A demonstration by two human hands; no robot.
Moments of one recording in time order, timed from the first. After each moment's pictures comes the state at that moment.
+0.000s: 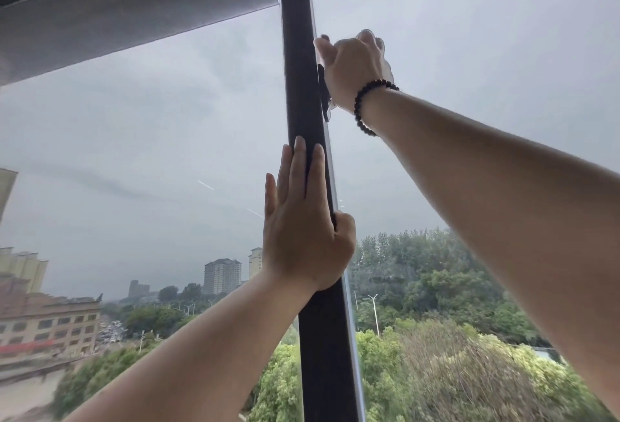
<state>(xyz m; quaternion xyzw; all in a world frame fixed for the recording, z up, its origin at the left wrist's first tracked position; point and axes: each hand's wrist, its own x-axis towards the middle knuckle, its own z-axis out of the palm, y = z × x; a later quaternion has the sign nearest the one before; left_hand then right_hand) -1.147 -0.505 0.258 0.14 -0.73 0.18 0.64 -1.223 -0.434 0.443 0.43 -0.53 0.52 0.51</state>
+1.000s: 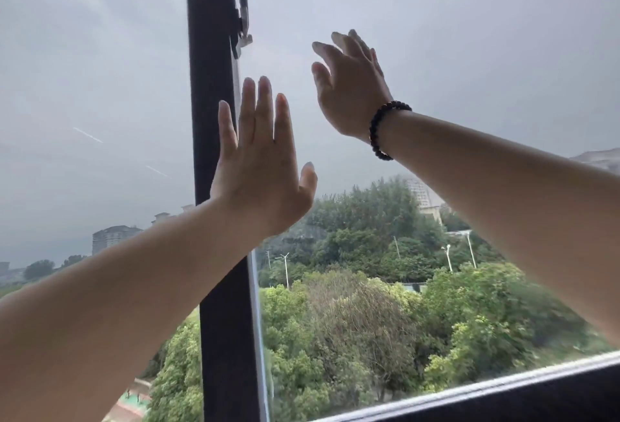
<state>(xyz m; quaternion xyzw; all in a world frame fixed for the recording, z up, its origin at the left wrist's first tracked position) -1.173 -0.466 0.255 0.20 -0.76 0.31 0.53 -1.288 -0.377 0.338 0.43 -0.60 0.38 0.55</state>
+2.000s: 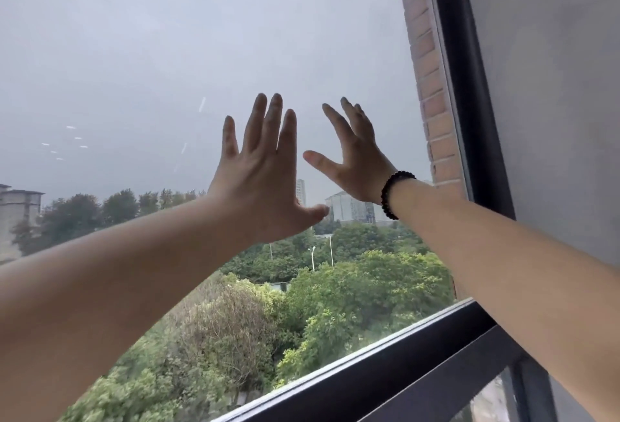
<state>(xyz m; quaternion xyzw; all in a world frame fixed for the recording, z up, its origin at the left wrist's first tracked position) -1.492 -0.200 0.225 -0.02 -0.85 0.19 0.49 -1.617 -0.062 0.244 0.36 -0.74 0.28 0.49</state>
